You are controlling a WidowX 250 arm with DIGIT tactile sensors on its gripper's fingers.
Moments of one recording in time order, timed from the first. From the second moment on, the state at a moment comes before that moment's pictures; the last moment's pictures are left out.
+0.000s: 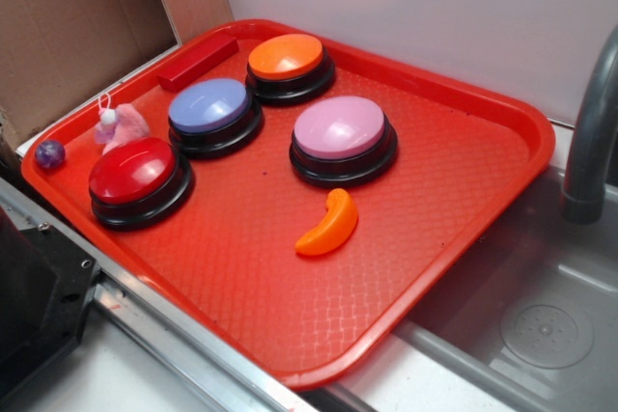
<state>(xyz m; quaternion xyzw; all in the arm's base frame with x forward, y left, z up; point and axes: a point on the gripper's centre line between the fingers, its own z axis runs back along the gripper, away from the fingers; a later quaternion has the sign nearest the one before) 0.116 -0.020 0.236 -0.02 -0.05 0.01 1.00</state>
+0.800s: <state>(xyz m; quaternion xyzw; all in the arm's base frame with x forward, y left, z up) 0.142 -0.049 0.181 -0.02 -0.06 0.00 1.00</state>
